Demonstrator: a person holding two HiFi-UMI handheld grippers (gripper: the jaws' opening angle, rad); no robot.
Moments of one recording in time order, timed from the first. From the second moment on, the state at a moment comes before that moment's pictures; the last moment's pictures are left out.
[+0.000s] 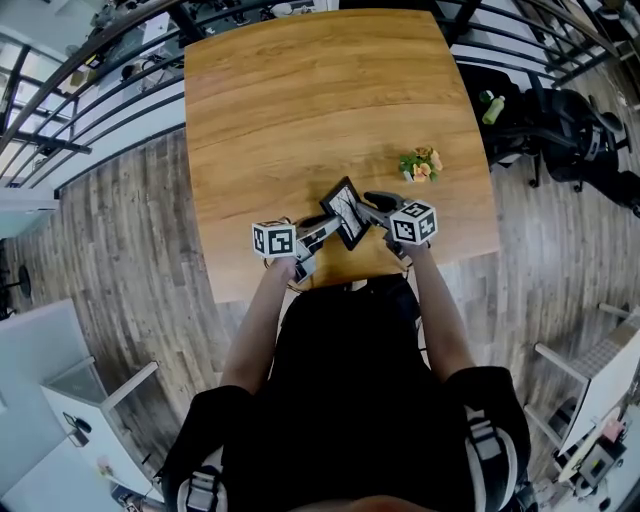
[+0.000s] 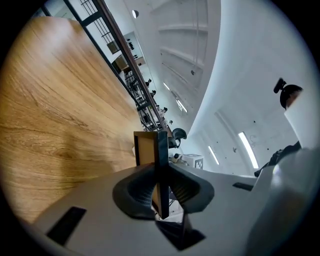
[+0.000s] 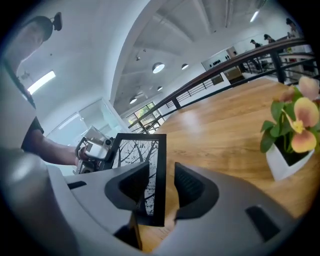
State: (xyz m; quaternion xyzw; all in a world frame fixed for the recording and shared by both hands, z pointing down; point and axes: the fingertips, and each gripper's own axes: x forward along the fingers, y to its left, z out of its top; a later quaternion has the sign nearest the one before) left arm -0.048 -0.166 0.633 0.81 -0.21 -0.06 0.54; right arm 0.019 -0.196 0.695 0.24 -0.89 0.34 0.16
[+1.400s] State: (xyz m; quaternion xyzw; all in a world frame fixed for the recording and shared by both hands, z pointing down) left arm -0.045 -0.160 0.646 0.82 -0.20 -0.03 0.53; right arm 0.035 -0.162 0.706 0.18 -0.86 0.48 0.05
